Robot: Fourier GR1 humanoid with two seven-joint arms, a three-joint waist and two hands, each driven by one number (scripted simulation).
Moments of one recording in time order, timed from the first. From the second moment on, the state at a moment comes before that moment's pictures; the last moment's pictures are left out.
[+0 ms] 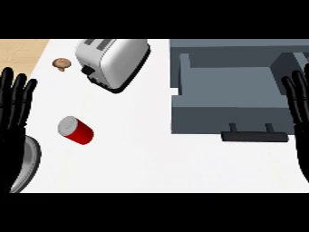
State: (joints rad) left arm -0.02 0.10 0.00 -2.10 -0.02 -0.03 -0.03; right arm -0.05 -0.12 0.01 -2.10 -0.02 -0.01 0.05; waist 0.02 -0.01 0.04
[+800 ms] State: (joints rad) left arm 0.05 0.59 0.05 -1.86 0.59 -0.82 -0.04; right arm 0.08 -0.12 -0.03 -2.07 -0.02 -0.03 0.18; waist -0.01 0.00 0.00
